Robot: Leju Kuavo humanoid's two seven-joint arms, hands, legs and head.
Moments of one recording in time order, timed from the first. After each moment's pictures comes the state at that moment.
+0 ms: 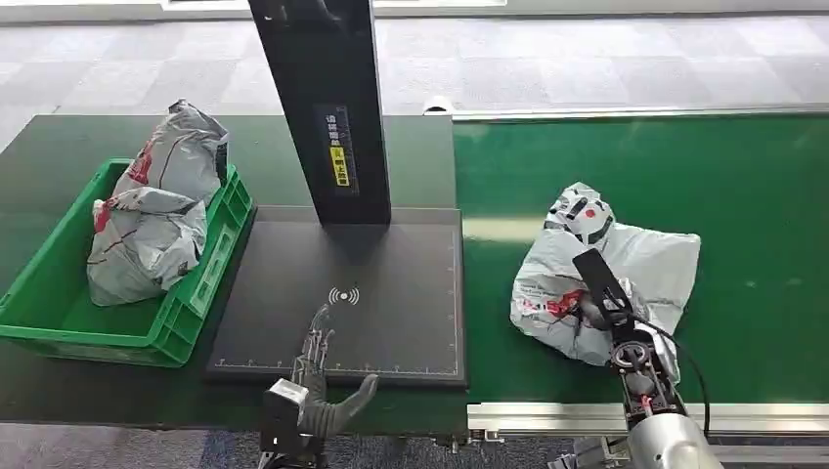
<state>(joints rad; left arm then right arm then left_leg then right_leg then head) 0.01 -0.16 -0.45 -1.21 -0.08 0.35 -0.63 -0.53 -0.02 -0.23 -0.56 0.73 -0.12 -0.08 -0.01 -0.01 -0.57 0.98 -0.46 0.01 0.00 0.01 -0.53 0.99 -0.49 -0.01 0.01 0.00</state>
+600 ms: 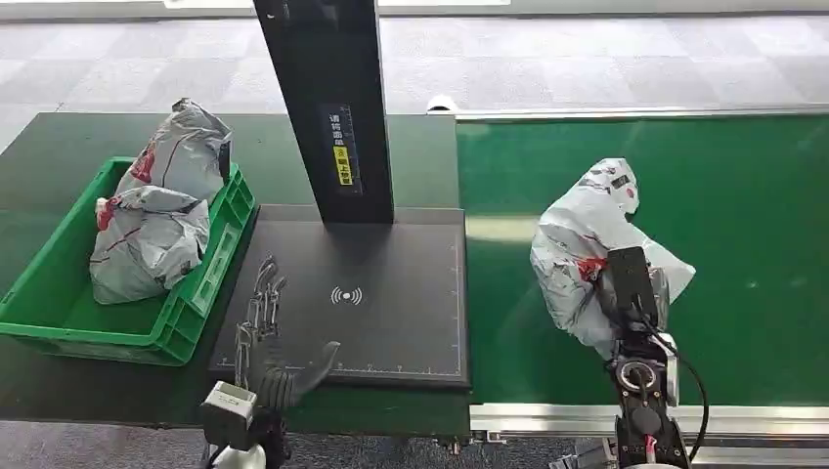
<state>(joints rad) 0.00 -0.13 -0.33 -1.48 -0.21 0.31 -0.69 -0.31 0.04 -0.16 -1.07 0.51 -0.28 -0.18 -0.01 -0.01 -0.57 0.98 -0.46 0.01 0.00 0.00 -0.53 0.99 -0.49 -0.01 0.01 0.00</state>
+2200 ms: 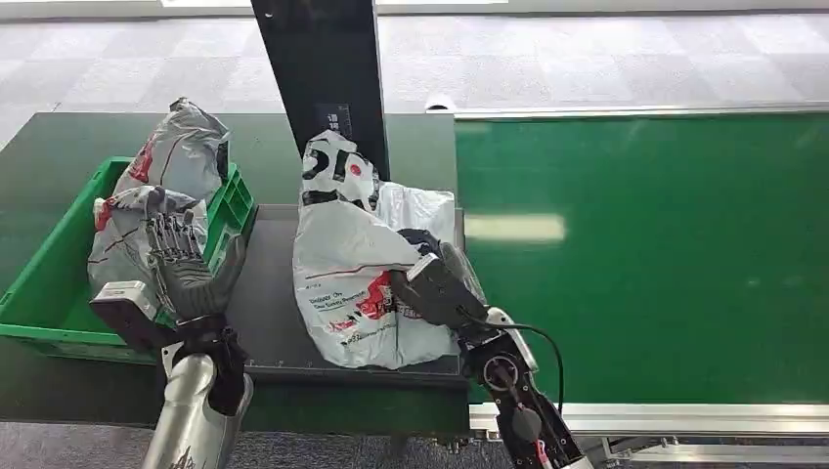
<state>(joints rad) -0.24 -0.18 -0.03 -1.41 0.02 0.27 -0.61 -0.36 0.21 0.43 -1.08 0.40 -0.03 -0.21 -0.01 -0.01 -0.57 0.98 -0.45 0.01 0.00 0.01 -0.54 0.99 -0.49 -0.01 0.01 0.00</state>
